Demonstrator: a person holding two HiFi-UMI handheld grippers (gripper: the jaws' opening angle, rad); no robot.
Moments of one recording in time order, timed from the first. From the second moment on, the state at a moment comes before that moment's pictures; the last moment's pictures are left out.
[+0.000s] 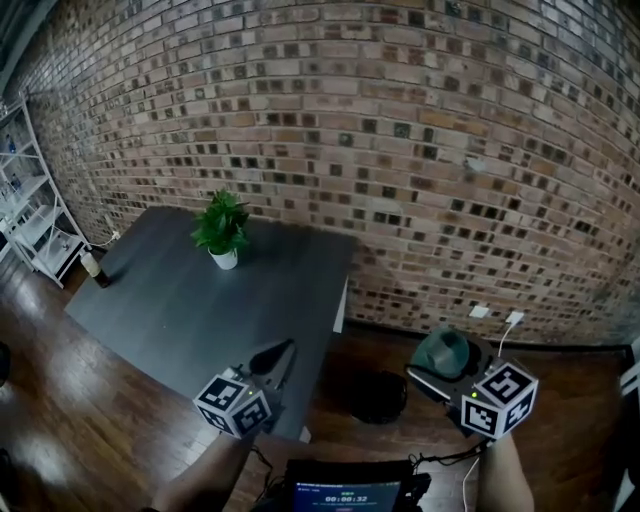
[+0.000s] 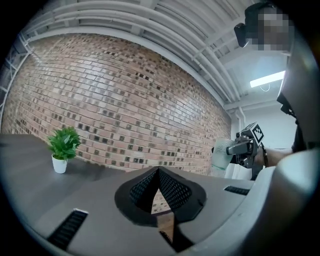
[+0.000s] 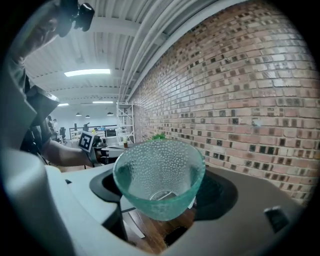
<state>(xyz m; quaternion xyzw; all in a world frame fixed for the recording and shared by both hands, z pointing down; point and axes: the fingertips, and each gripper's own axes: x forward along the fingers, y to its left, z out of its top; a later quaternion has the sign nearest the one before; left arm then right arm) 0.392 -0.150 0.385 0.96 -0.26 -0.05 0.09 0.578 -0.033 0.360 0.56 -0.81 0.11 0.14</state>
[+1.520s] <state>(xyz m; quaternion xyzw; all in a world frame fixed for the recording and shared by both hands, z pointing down) 0.163 -0.130 0.358 0.89 -0.45 -0.06 0.03 0.341 -0.071 0.364 0.35 -0.92 0.09 0.14</state>
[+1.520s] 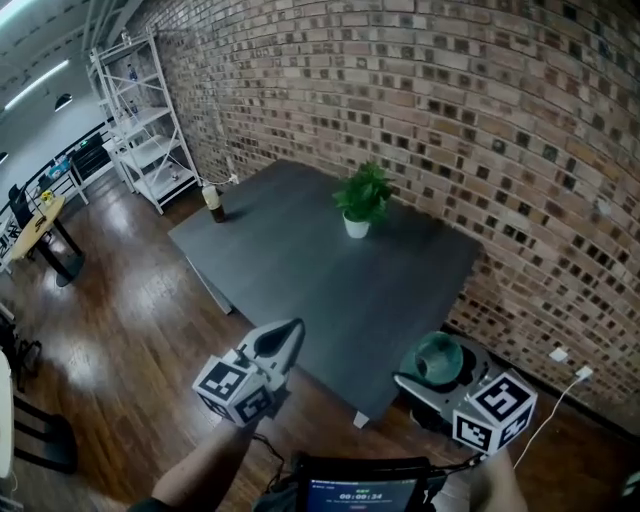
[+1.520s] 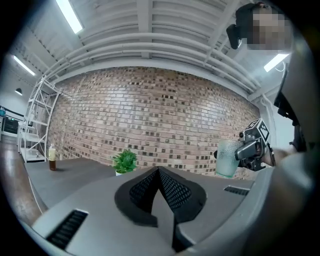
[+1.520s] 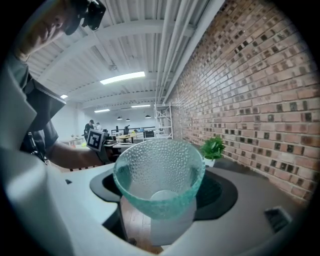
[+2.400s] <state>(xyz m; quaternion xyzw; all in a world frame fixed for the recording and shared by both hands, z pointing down) -0.011 -0.180 0.349 0.88 -0.46 -0.06 0.01 0.144 -0.164 0.372 0.31 -0.93 0.08 0.17</state>
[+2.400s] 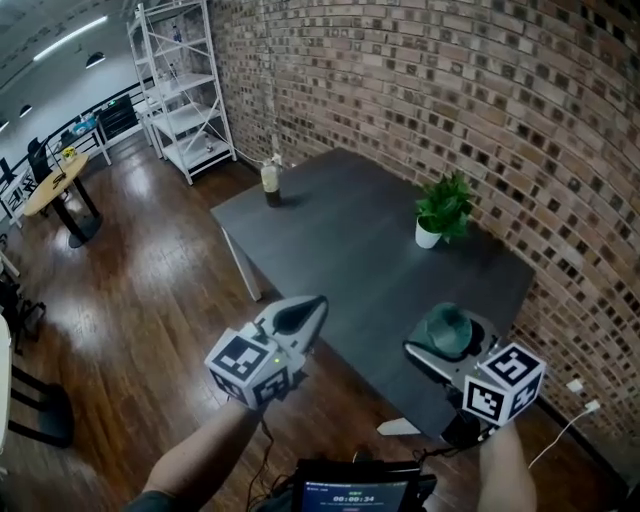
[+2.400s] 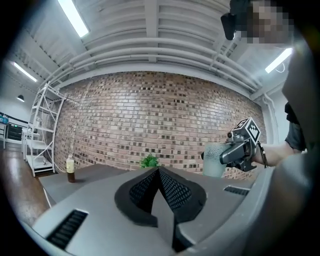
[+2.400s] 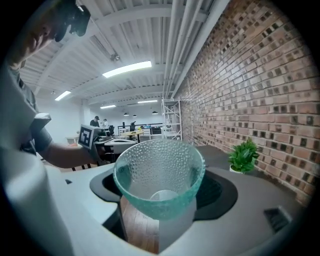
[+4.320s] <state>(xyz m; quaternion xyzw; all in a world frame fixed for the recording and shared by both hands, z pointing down) -0.139 -0.356 0.559 0.83 -0.55 0.02 0.13 -0.047 -0.386 0.645 0.24 -0.92 0.13 0.29</state>
